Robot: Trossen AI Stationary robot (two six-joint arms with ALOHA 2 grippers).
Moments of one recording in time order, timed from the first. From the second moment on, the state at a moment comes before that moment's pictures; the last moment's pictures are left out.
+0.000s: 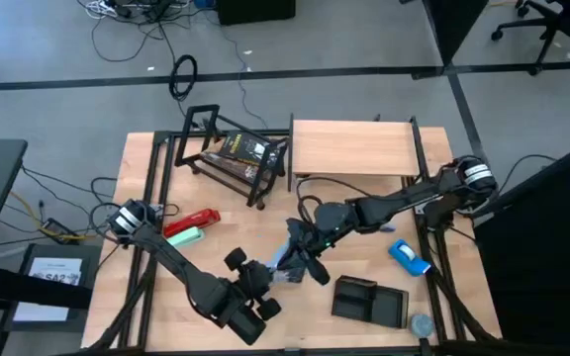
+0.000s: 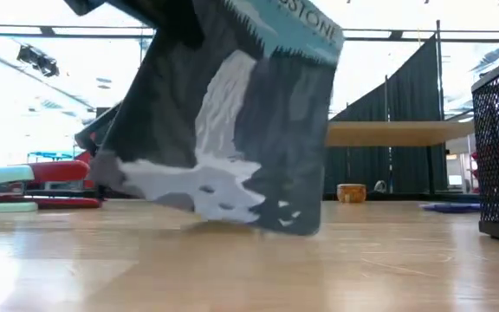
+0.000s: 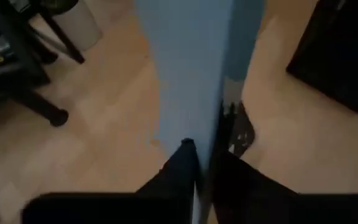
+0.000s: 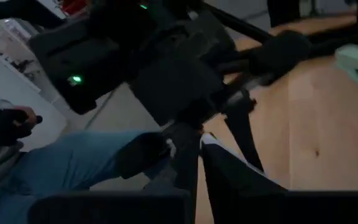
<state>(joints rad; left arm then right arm) -0.69 1.94 1.64 -1.00 -0.85 -1.15 0.27 1.60 1.19 0.14 -0.27 0.38</state>
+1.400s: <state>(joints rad) -0.57 1.60 0.59 0.58 -0.46 -1.34 0.77 1.23 1.19 -0.08 0.35 0.06</state>
